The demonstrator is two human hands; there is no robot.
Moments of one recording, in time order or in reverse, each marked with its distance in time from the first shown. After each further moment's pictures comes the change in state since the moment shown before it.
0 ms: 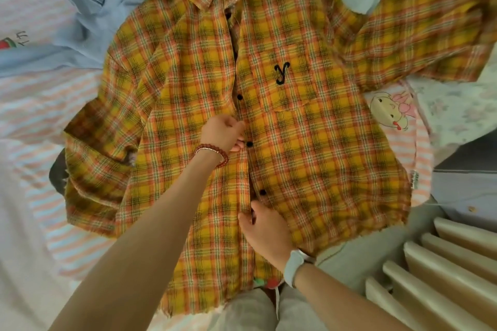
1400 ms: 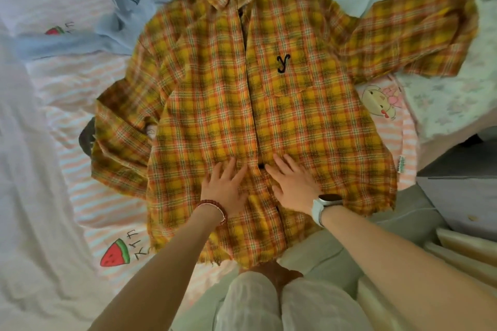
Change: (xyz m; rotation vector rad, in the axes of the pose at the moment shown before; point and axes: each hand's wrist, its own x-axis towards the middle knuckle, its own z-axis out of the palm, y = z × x) left_hand -0.119 -0.115 0.029 1.088 -0.176 0.178; right_hand 0.001 0.050 -0.061 -0.659 -0.169 -0.215
